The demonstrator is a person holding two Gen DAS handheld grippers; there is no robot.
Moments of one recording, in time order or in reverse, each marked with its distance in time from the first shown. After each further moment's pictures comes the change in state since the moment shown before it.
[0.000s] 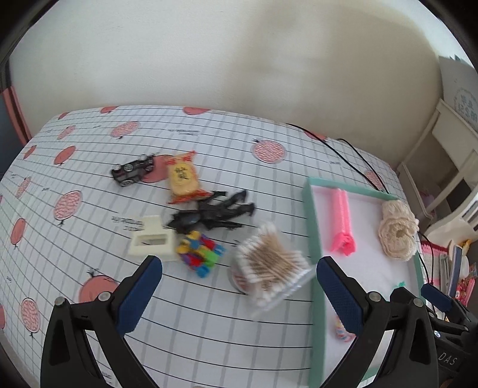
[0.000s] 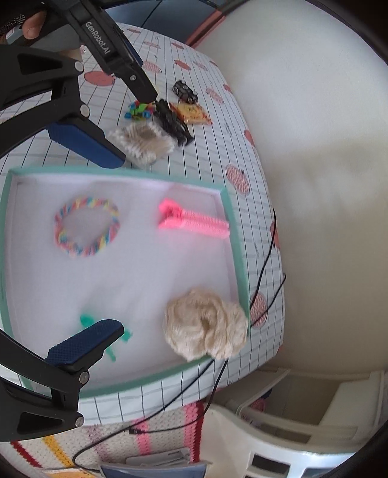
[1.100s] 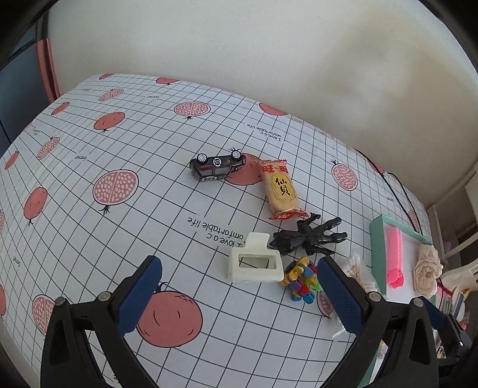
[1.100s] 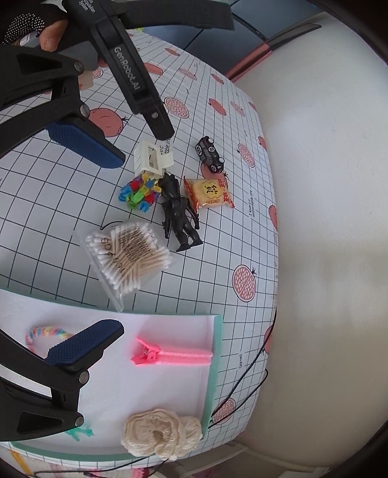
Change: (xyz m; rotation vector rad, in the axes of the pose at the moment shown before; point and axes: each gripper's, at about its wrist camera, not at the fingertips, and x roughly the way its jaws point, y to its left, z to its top) left arm 0.018 0.110 0.019 -0.191 0.043 0.049; right arm 0.034 0.132 0.013 -0.213 0.045 0.112
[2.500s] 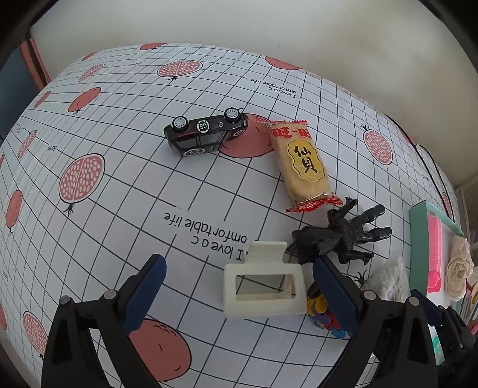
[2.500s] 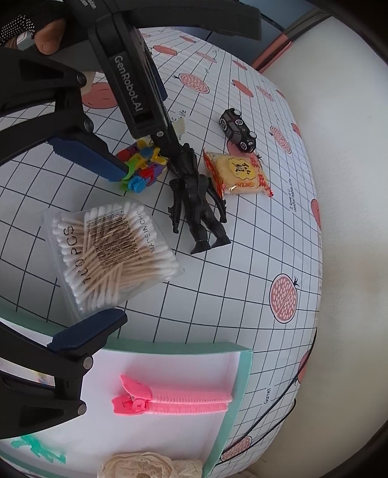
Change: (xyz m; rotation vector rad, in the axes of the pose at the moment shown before) left arm 0.072 -0.013 0.008 0.048 0.159 0.077; right arm 0.079 -0.006 0.012 -0.004 0.165 0.017
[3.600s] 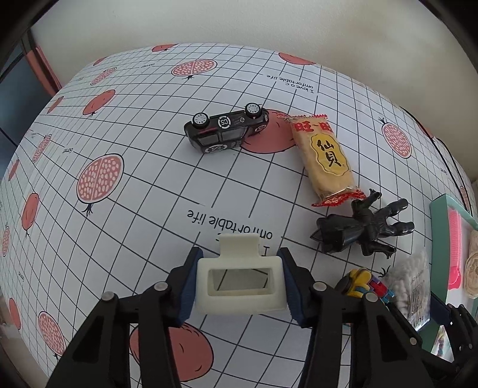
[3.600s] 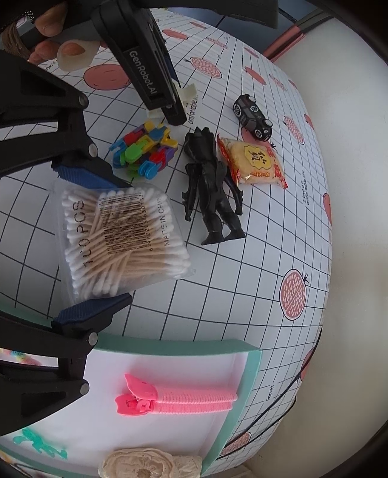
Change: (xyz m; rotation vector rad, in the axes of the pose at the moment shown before) left arm -0.003 -0.004 -0.005 0.012 0.004 0.092; right arm 0.014 0.004 0.002 -0.027 0.026 -0.082
